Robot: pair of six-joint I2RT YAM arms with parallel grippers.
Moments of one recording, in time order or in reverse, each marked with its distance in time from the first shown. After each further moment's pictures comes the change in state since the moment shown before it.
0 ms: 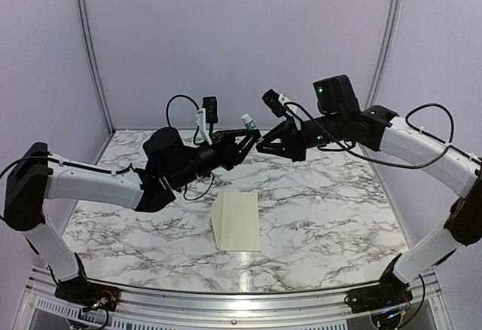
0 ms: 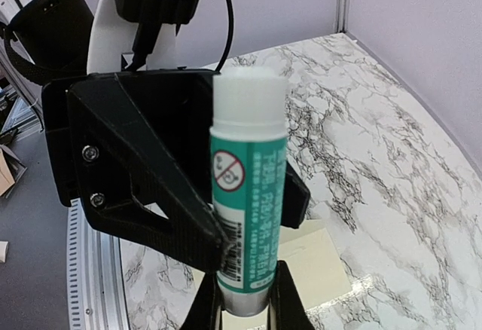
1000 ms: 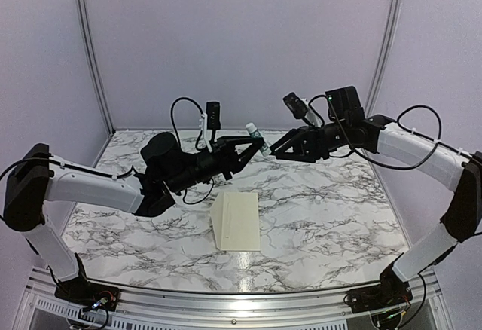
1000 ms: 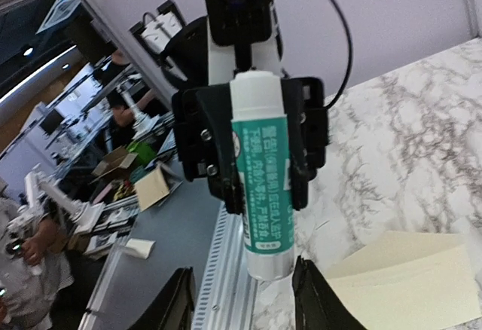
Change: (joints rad) left arm -0.016 0.000 -0.028 0.081 0.137 0.021; right arm -0.184 0.046 -0.124 0.154 -0.720 0.200
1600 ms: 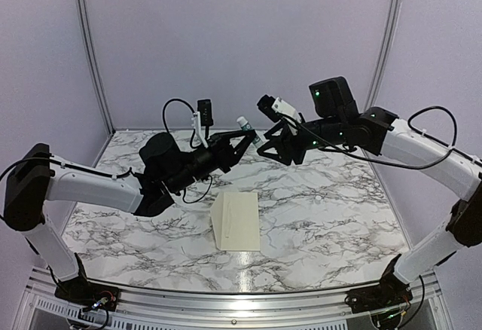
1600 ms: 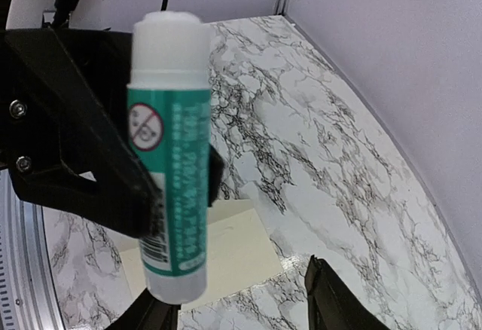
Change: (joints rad) left arm 0.016 -0.001 -0.020 0.015 -0.140 -0.032; right arm 0.234 -0.071 0.115 -0.174 1.025 -0.315
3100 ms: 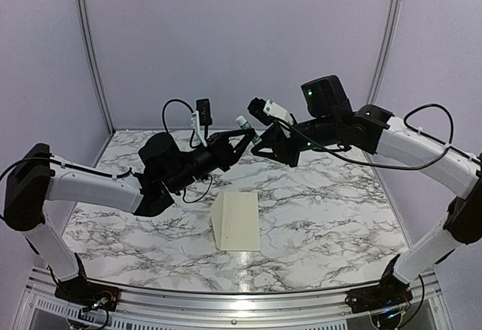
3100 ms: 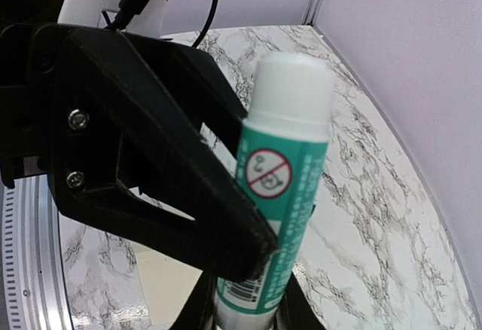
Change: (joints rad) left arm 0.000 0.000 -0.001 0.011 -0.008 -0.044; right arm 0.055 0.039 0.051 -0.030 -0.030 -0.045
